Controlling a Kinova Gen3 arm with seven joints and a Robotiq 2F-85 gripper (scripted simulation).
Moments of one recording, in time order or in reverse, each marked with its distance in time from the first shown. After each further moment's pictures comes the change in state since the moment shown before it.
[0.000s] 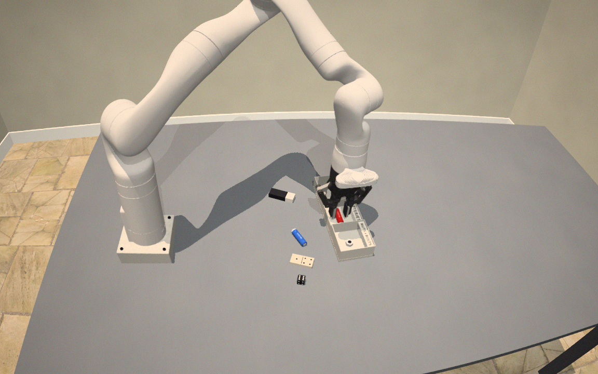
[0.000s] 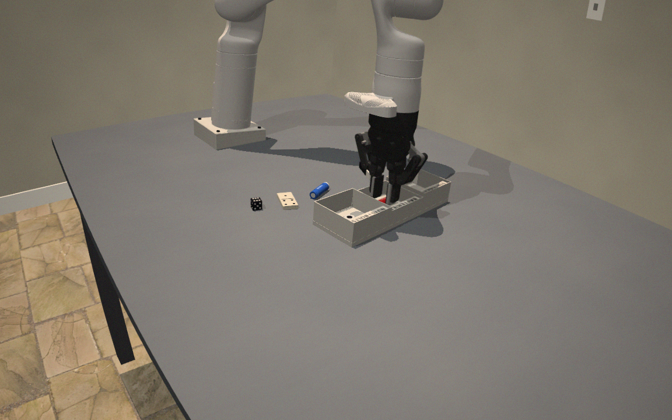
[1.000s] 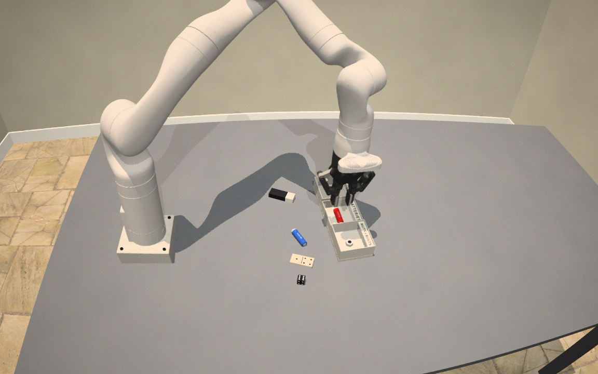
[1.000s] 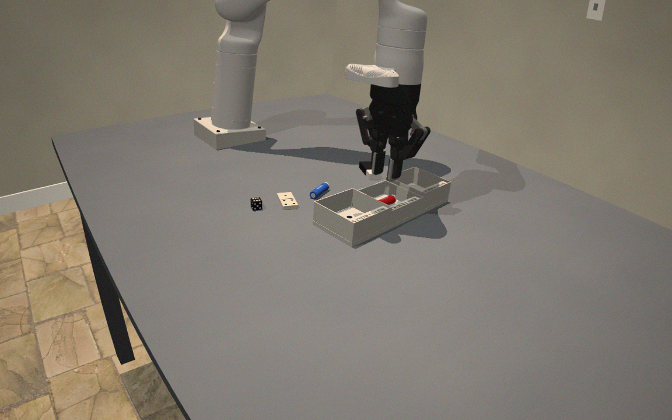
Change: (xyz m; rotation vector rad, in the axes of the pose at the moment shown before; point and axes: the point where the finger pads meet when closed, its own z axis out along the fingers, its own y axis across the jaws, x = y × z) arm 0.002 0.001 -0.042 -0.004 0.003 0.003
